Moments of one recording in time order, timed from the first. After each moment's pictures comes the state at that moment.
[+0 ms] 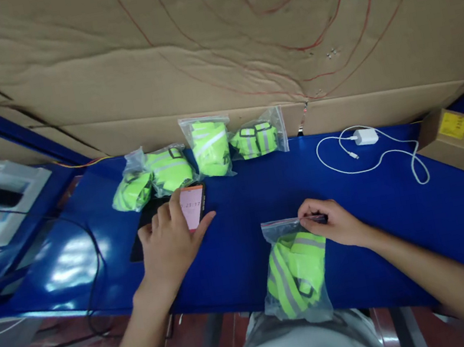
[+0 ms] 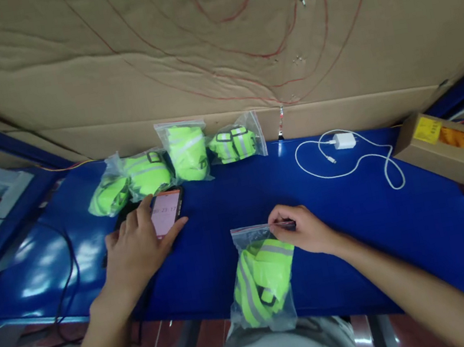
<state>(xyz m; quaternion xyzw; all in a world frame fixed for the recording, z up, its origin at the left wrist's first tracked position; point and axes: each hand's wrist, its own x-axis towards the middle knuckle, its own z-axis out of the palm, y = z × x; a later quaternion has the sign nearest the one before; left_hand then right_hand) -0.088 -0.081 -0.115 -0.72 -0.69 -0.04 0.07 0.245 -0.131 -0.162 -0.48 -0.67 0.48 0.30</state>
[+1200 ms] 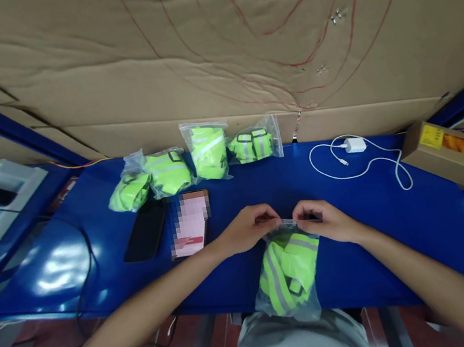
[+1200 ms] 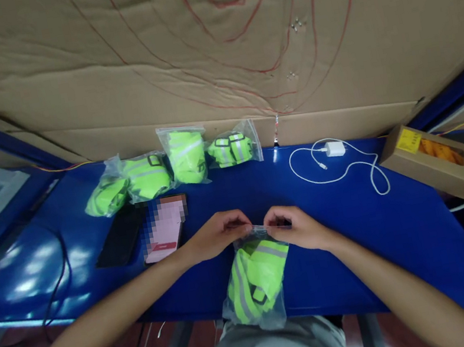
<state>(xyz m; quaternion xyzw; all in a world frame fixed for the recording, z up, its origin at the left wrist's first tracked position) 0.009 -0.071 -0.142 -0.67 -0.36 -0.15 -0.63 0.251 -0.128 -0.152 -0.46 -0.64 0.54 0.30</state>
